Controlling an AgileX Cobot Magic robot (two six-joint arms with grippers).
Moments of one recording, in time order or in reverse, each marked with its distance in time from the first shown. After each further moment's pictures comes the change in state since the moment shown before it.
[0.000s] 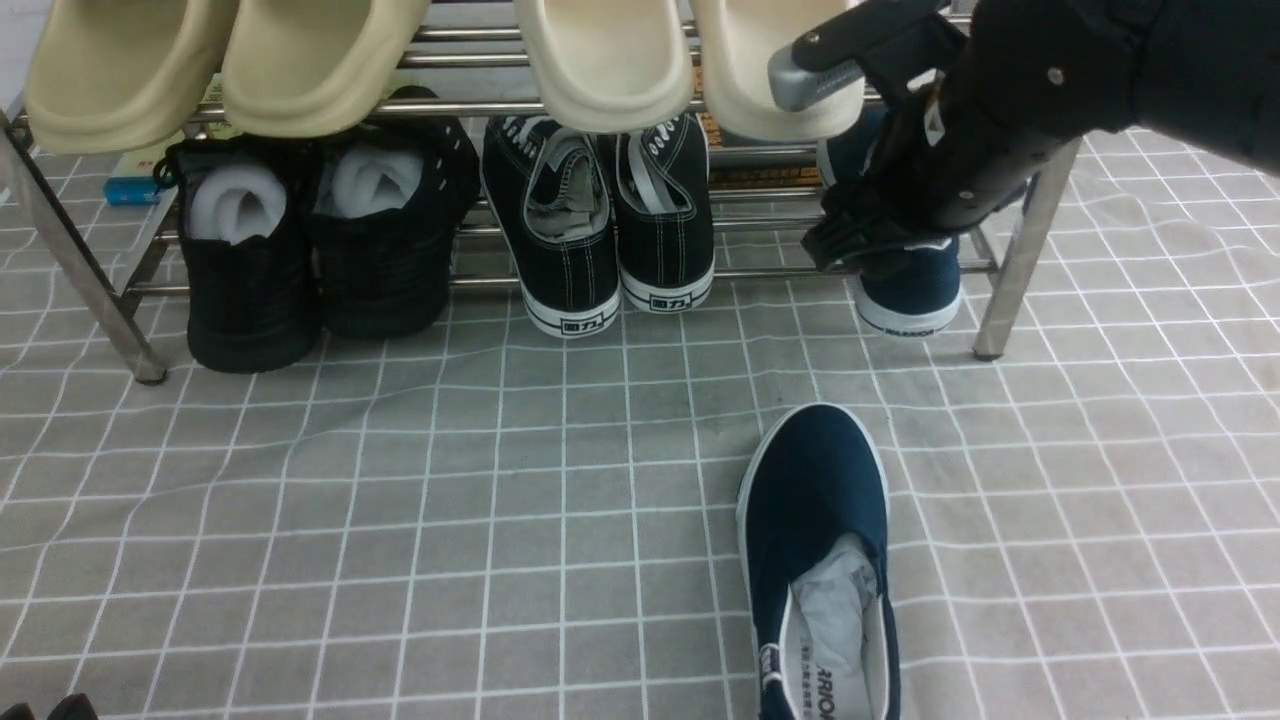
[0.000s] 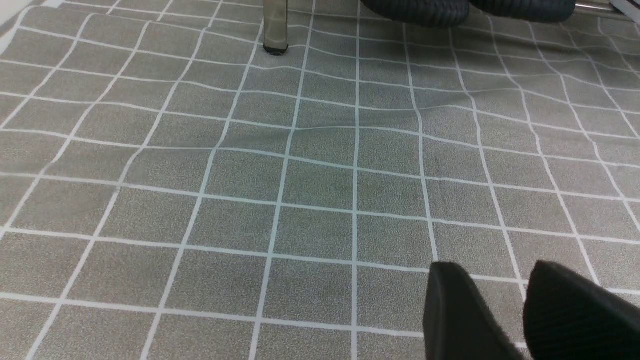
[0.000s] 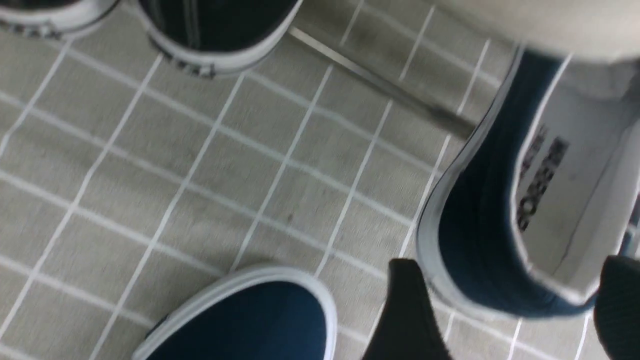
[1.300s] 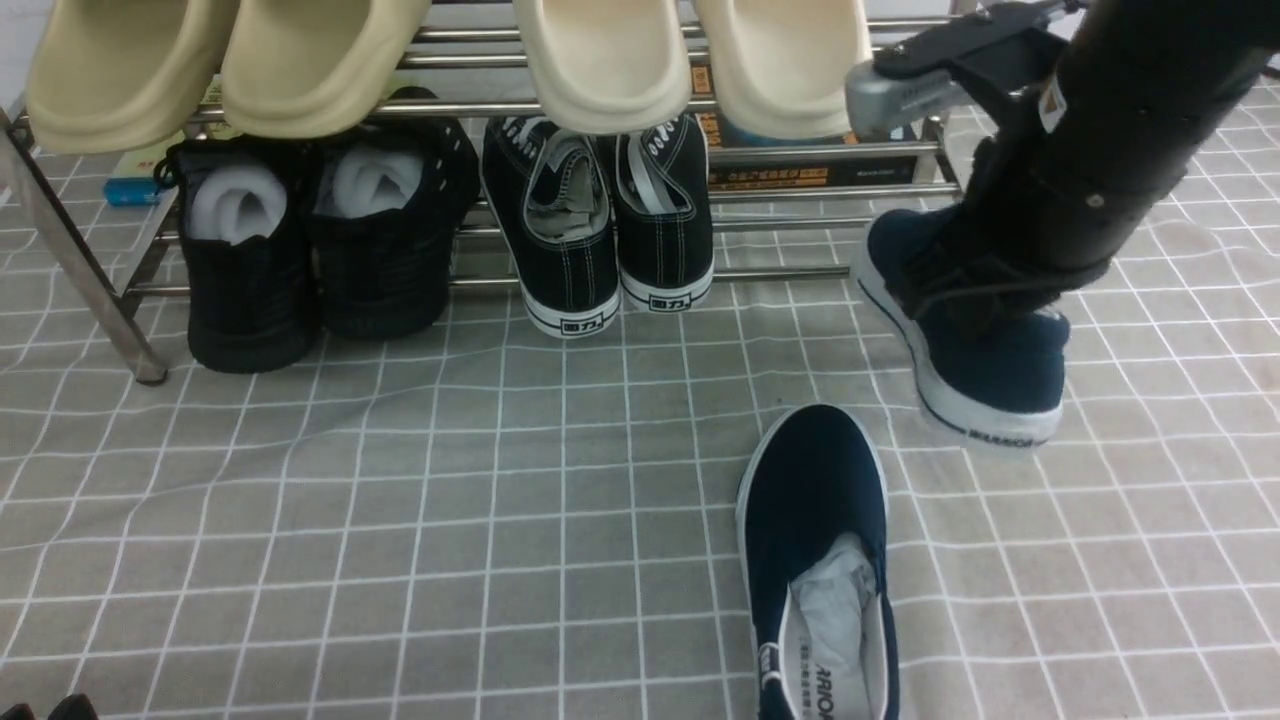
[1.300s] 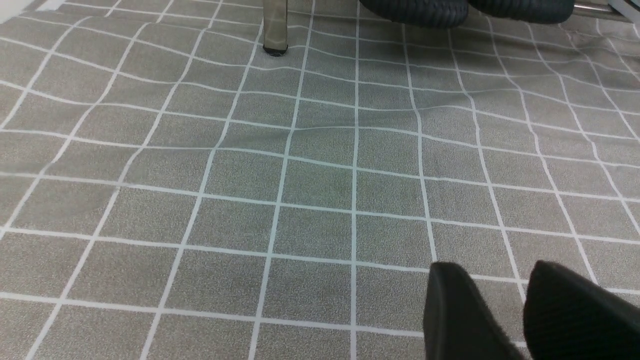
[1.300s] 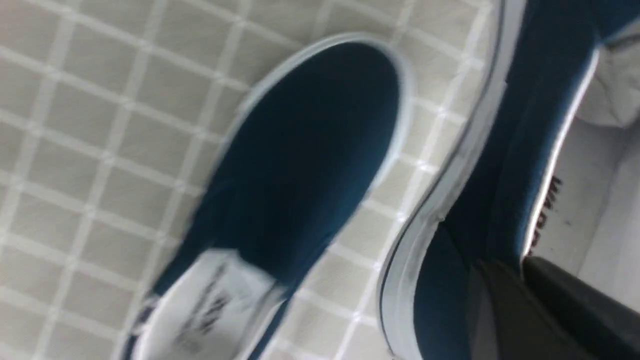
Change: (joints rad) right arm 0.005 -0.177 0.048 0.254 0.391 -0.067; left arm 0.000 0.000 0.000 0.000 0.000 0.000
